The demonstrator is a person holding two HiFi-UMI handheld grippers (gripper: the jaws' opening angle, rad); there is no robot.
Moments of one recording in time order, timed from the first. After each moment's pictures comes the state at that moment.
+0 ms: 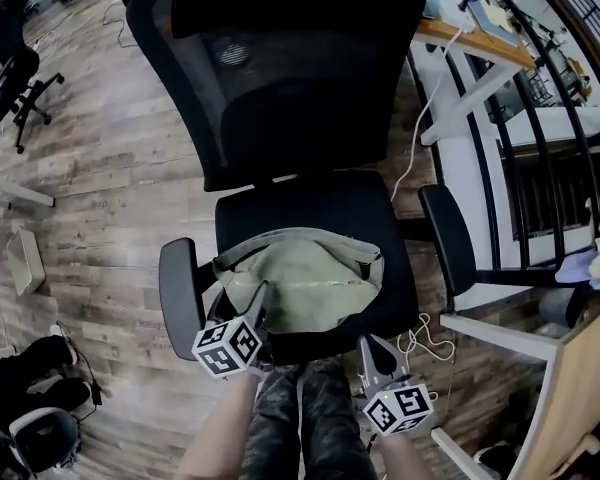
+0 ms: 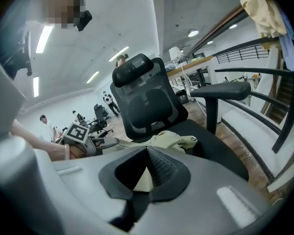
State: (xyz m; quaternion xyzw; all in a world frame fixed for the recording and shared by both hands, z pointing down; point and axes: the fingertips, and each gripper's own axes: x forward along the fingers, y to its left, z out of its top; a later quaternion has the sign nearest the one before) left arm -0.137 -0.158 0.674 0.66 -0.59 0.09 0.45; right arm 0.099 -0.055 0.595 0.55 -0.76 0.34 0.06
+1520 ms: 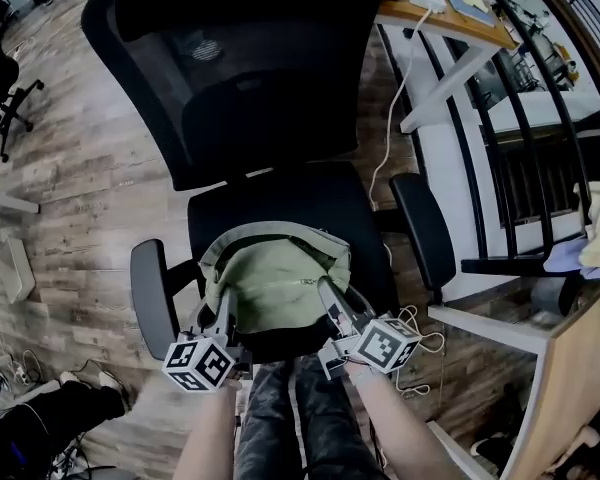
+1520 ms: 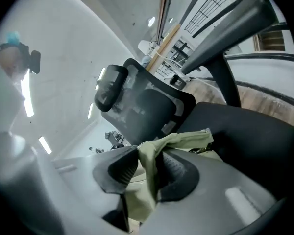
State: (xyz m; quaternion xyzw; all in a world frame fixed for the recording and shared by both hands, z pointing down) left arm -0.104 -0.154 0.627 0.73 -0.55 0.02 0.40; right arm 0.101 -0.160 0.608 0.48 -0.70 0.51 -0.13
